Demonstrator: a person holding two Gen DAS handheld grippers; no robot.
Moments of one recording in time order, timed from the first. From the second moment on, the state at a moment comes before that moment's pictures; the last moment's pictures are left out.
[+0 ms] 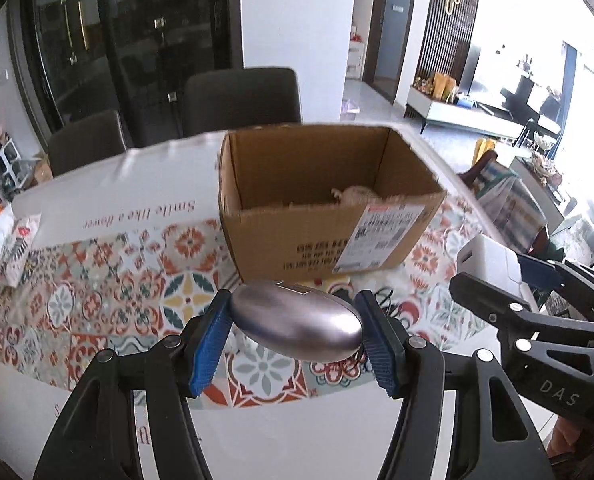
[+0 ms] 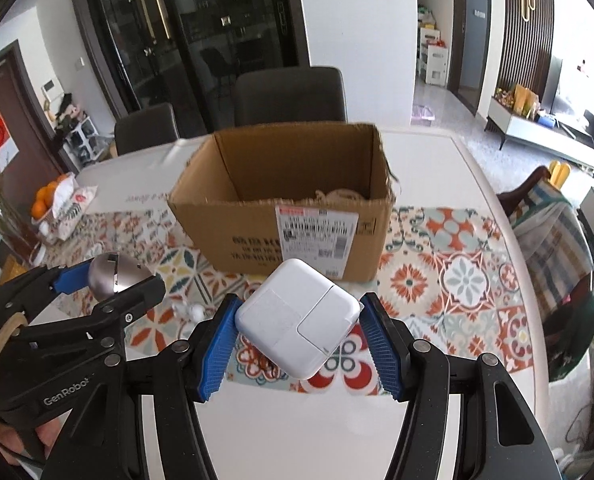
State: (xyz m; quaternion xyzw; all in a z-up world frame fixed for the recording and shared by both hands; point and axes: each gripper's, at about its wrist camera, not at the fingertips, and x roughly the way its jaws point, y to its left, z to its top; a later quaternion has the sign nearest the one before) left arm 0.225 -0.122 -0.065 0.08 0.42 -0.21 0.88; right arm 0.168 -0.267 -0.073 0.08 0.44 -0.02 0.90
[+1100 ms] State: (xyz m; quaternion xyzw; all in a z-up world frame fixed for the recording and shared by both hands) left arm 0.275 -0.143 0.008 0.10 0.34 -0.22 0.91; right arm 0.219 -0.283 -0.009 0.08 0.35 -0.03 0.93
